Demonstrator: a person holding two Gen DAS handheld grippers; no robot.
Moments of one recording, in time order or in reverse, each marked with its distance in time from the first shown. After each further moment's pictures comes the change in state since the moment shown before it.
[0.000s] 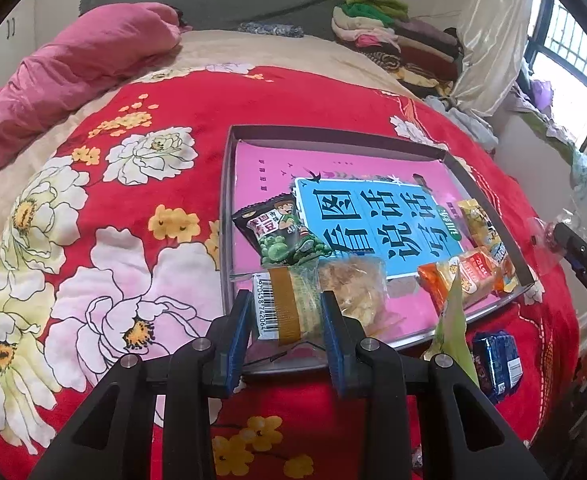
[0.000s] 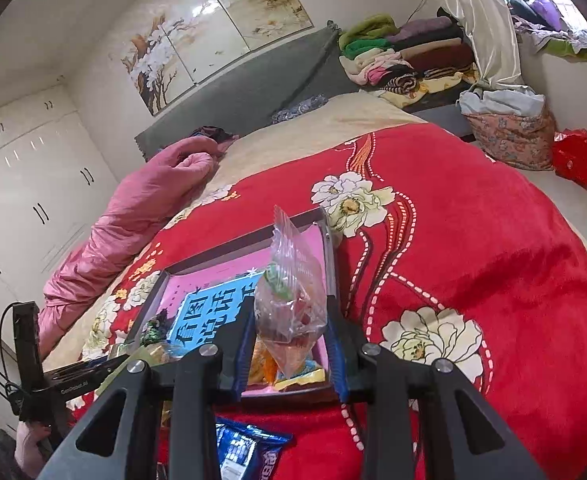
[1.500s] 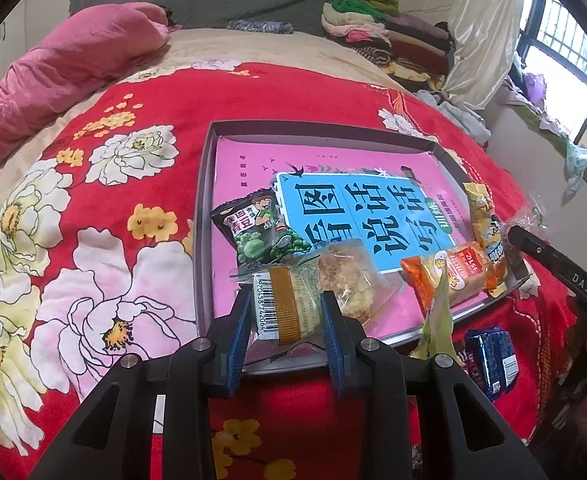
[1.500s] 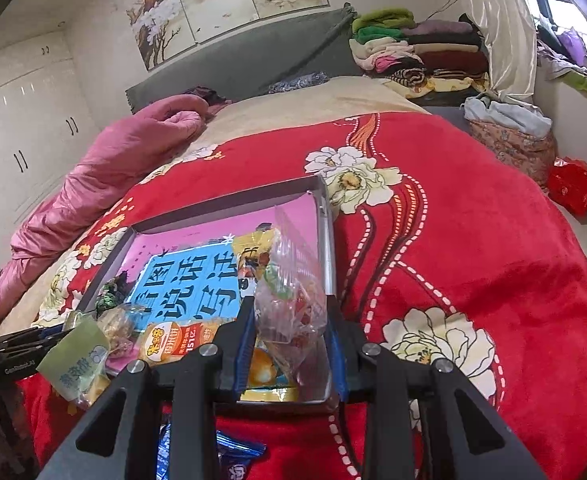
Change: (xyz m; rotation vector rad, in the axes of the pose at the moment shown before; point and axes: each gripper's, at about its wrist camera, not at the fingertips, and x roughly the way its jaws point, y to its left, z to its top) left arm 0.006 -0.010 -0.001 0.021 0.013 -0.021; right arm 0.045 0.012 -0.009 -0.135 0.098 -0.095
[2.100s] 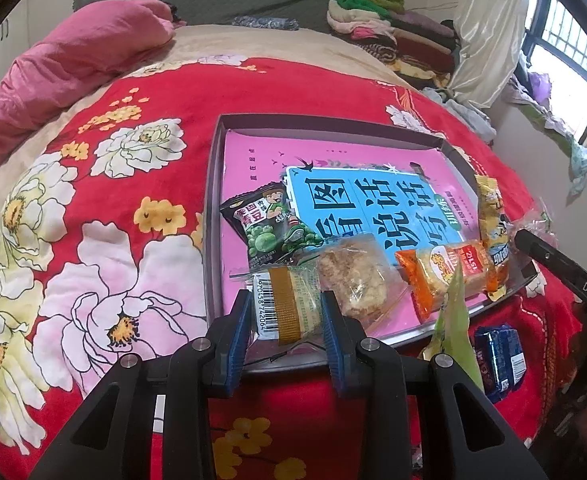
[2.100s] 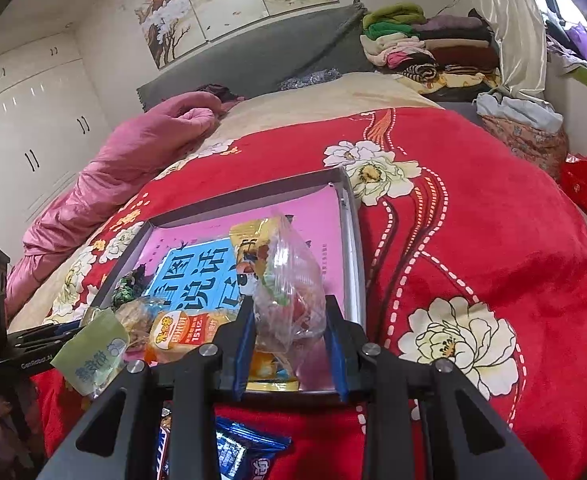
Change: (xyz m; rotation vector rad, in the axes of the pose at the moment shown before) left arm 0.003 0.004 -0.001 -0.005 0.010 0.017; right arm 0.000 0.007 -0.004 0.002 0.011 0.046
